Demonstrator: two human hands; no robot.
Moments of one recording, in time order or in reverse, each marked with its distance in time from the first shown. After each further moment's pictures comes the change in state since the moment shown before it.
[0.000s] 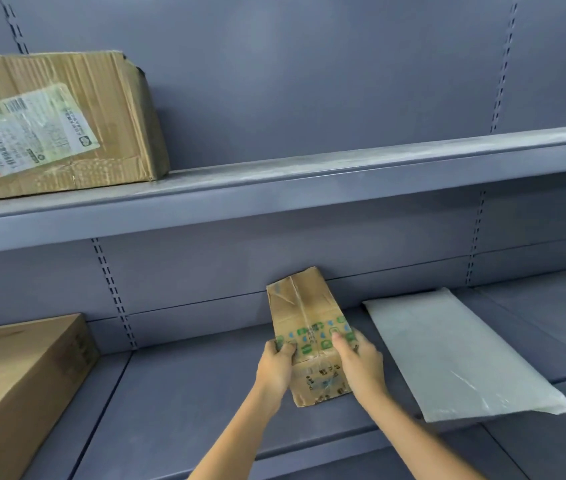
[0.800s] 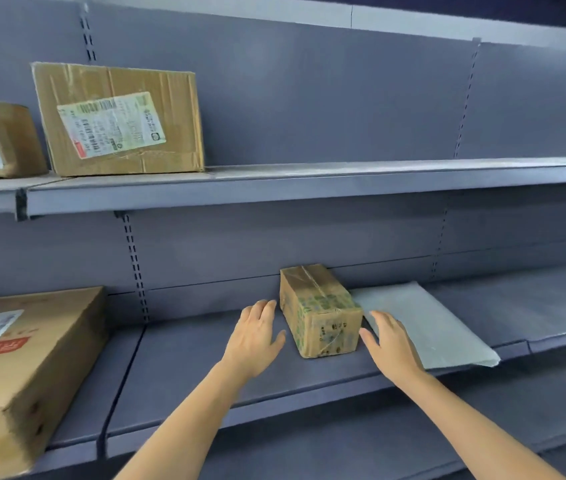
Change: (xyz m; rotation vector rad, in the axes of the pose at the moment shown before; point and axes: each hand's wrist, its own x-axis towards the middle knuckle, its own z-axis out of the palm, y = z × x) left_hand -0.086 0.018 -0.096 1.103 -0.002 0.803; right_hand -0.083 -0.034 -0.066 -0.678 -0.012 -0.215
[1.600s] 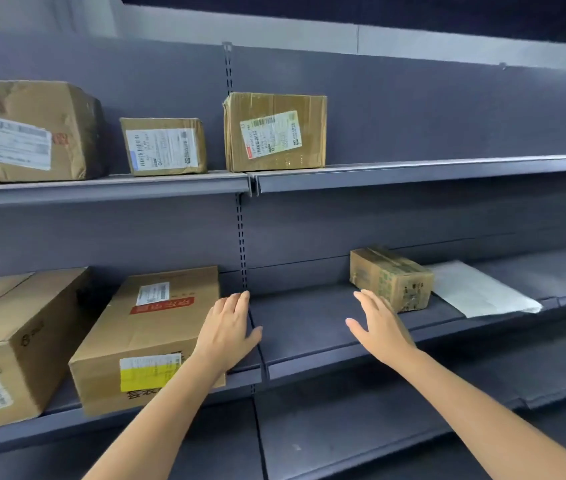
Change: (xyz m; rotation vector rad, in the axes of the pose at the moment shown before) left_hand -0.200 -0.214 -0.150 0.164 0.119 0.039; right_hand -0.151 -0.250 0.066 -0.082 -0.036 -0.144
